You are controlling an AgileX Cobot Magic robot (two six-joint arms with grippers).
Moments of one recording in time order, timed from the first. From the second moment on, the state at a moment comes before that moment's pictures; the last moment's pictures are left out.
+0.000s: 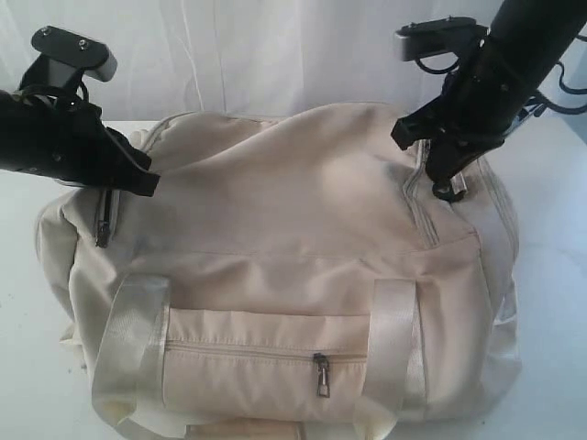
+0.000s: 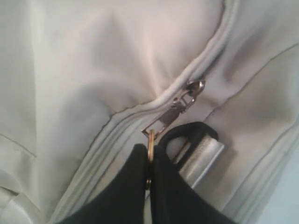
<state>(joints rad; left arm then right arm) -0.36 1.40 -0.95 -0.50 0.35 0.66 0.39 1.74 -1.55 0.15 1.20 -0.25</state>
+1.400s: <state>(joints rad) -0.36 1.40 -0.95 -0.50 0.35 0.66 0.45 1.29 -1.09 0.26 1.20 -0.30</state>
